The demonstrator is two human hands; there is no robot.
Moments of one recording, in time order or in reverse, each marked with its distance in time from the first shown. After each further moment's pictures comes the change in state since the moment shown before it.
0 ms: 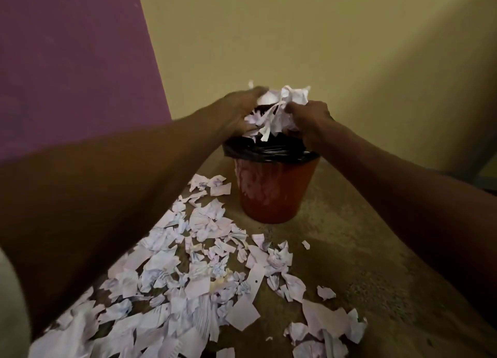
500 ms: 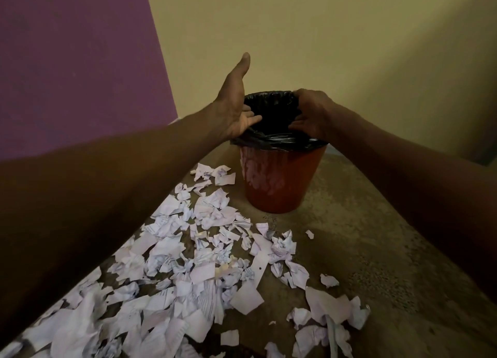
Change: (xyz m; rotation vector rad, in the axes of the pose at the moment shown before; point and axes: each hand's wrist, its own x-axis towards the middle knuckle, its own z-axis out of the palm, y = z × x) left_hand 0.011 -0.023 -0.025 -0.281 -0.097 0.009; right_hand 0.005 0.003 0.000 -0.083 -0.216 0.132
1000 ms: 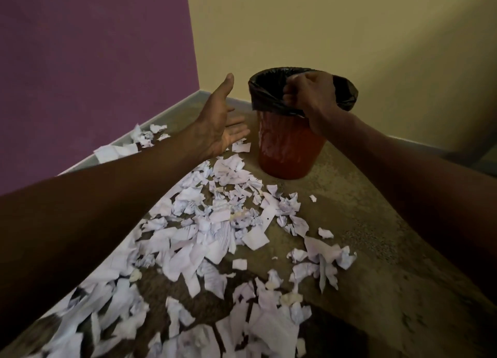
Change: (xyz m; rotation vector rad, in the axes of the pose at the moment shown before) left_hand -0.124 -0.051 -0.077 -0.025 0.104 -0.028; right_hand -0.103 0.029 0.037 -0.105 0.057 -0.421
